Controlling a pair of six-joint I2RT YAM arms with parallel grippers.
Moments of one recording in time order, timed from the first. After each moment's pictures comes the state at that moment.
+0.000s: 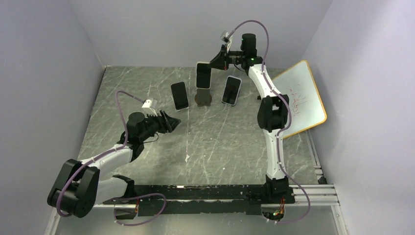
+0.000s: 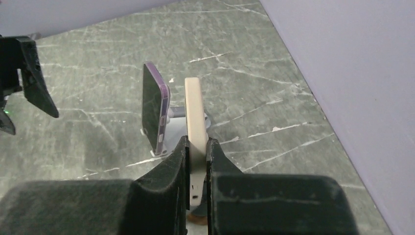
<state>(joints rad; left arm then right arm) -0.35 1.16 0.36 0.58 0.33 -0.55 0.21 2.44 2.34 -0.25 -1.18 -0.21</state>
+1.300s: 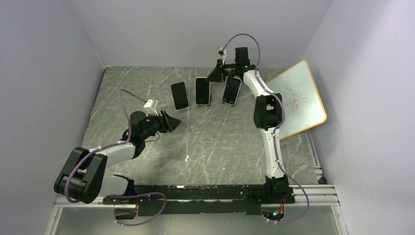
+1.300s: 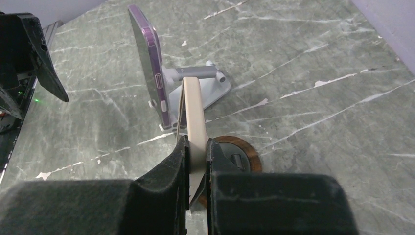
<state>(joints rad) -0.32 1.30 0.36 0.69 0.40 -0.57 0.21 2.55 2.30 -0.35 -1.23 -0.24</state>
